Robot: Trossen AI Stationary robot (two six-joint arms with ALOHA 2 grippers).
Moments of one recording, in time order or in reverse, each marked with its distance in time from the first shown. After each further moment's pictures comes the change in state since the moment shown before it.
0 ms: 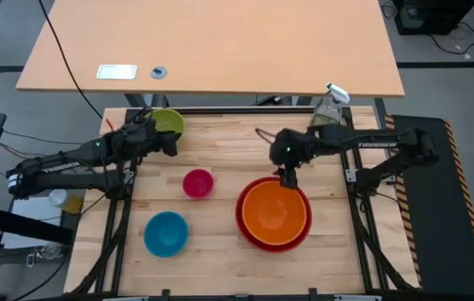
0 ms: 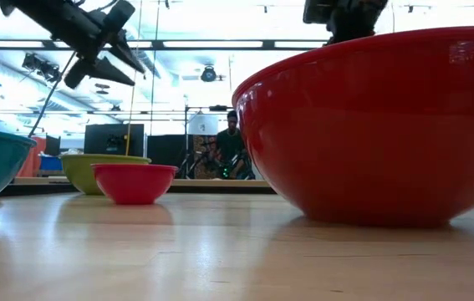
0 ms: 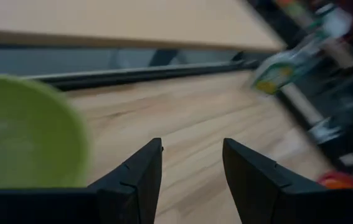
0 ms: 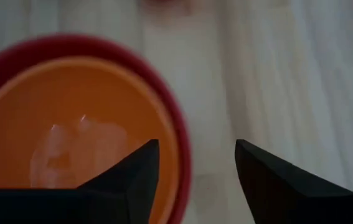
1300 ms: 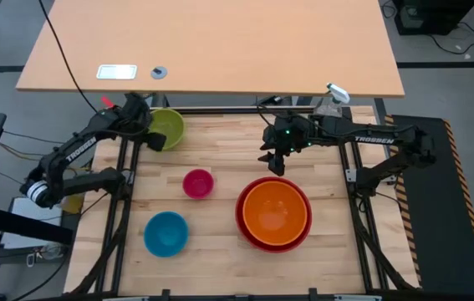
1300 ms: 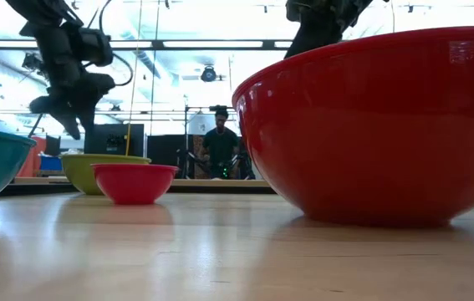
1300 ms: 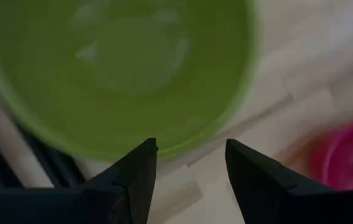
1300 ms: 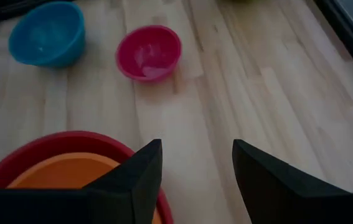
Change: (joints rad) left arm 0.655 0.290 0.109 -0.526 0.494 0.606; right arm -0.092 0.018 -0.002 0.251 -0.076 0.033
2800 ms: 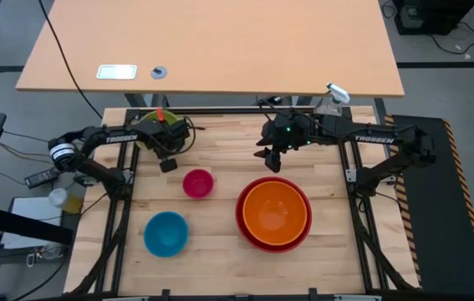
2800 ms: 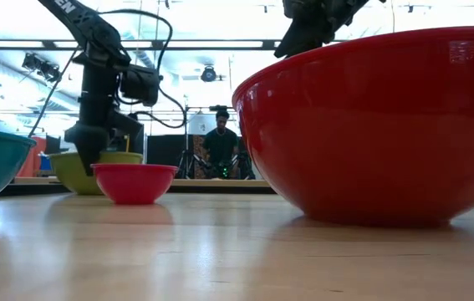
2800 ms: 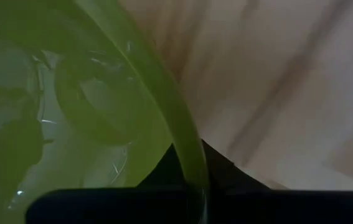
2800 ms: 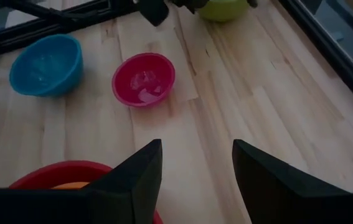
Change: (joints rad) left arm -0.403 0.424 0.006 0.094 -0.369 0.324; right arm -0.015 0.000 0.000 0.072 0.010 0.045
